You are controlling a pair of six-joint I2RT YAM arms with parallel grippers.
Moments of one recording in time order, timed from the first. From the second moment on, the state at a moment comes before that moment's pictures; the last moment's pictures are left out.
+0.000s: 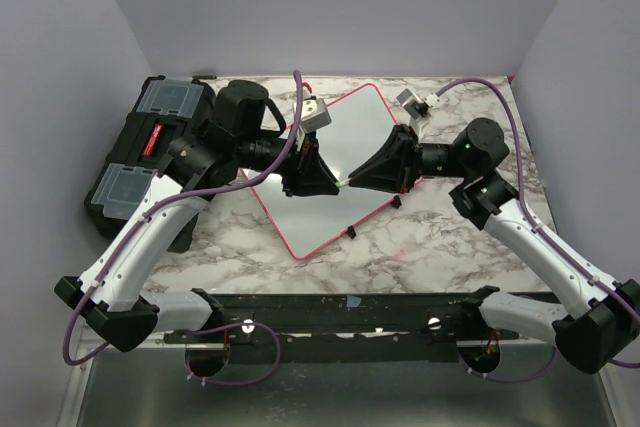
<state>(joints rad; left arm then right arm) -0.64 1.26 1.60 -0.83 0.87 0.00 0.54 1.12 1.00 0.34 -1.04 0.65</state>
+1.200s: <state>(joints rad) -0.64 1.17 1.43 -0.66 0.84 -0.05 0.56 1.07 0.98 0.29 -0.93 0.63</state>
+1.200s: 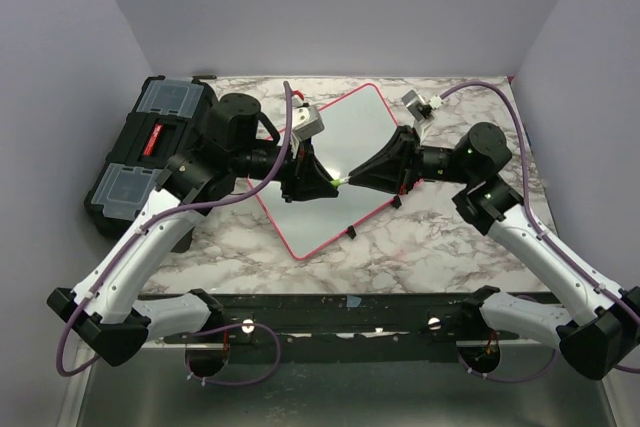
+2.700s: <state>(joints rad) -0.38 0.97 1.03 -0.34 0.83 -0.19 0.53 0.90 0.90 0.01 -0.45 0.58</state>
